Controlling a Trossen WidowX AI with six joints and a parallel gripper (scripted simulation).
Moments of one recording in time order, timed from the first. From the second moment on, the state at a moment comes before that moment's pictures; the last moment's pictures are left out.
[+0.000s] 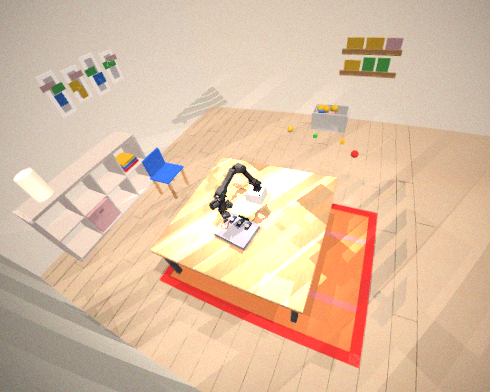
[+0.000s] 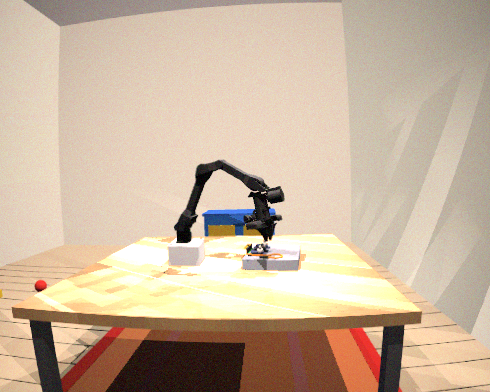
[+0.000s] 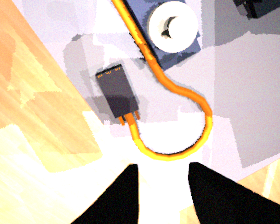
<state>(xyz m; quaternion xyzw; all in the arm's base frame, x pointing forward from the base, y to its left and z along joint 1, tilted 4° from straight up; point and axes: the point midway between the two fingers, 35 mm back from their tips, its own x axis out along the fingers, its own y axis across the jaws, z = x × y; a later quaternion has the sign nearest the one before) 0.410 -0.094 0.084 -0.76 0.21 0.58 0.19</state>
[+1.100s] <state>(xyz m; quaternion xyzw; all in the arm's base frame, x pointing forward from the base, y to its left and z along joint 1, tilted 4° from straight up) 0.406 -0.109 0.022 -0.73 0.11 0.67 0.07</state>
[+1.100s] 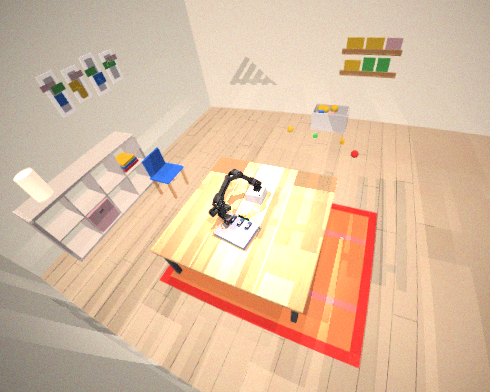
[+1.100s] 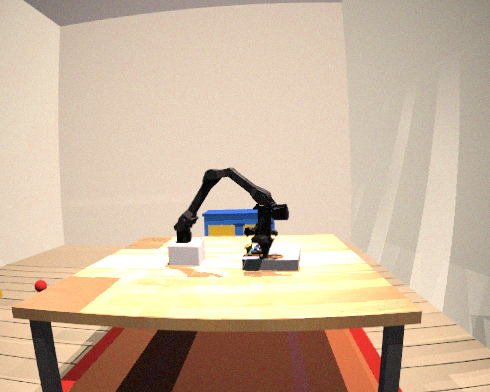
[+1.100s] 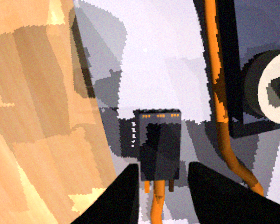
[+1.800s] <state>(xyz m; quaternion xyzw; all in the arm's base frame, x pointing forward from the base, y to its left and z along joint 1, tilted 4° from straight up) 0.400 -0.107 0.039 -0.72 0.11 0.68 0.07</state>
